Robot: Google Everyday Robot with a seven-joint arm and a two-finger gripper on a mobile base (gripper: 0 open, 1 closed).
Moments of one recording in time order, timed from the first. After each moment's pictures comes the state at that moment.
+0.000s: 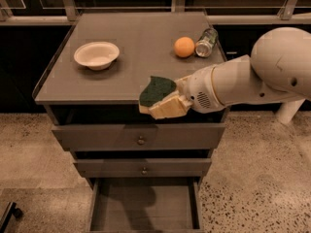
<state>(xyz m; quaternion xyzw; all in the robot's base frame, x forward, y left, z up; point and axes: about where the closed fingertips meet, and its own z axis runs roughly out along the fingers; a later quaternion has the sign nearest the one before) 0.501 -0.036 0.880 -0.43 0.79 0.24 0.37</state>
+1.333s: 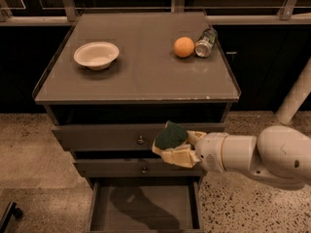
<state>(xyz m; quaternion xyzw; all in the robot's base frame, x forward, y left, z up) 0.462 -0.067 0.747 -0.30 0.81 0.31 0.40</state>
